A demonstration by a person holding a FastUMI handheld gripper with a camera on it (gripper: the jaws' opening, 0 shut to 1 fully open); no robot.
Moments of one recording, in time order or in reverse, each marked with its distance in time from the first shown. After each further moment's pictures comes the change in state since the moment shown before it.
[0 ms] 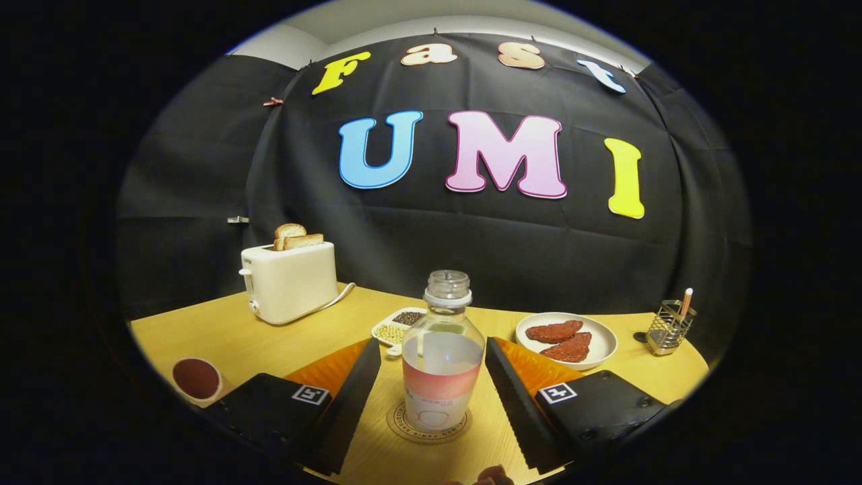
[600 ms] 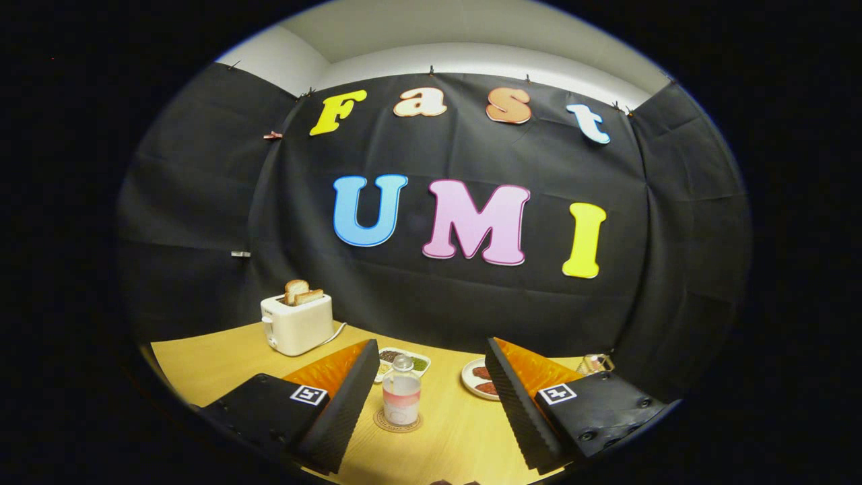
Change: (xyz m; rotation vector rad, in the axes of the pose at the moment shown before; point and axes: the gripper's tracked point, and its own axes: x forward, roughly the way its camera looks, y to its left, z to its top) arm -0.139 -0.053 0.166 -0.079 -0.119 -0.111
